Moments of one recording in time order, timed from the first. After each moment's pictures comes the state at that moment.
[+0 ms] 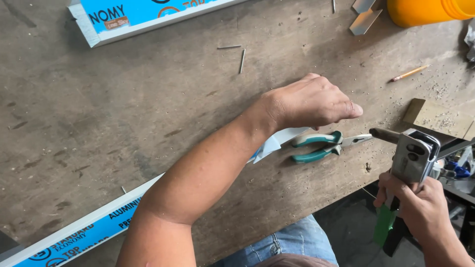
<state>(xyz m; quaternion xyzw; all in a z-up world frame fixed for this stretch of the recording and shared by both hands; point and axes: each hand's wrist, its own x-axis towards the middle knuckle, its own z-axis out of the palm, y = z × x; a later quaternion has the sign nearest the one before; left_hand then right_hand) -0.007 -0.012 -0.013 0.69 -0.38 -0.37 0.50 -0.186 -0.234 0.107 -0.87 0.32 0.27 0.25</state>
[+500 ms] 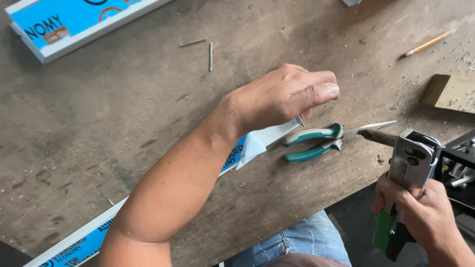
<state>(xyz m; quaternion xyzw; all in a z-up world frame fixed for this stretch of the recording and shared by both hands) -0.009 0.014 -0.007 0.61 -0.31 -0.37 0.63 -0.208 -0.254 0.088 -0.82 0.36 0.32 0.31</state>
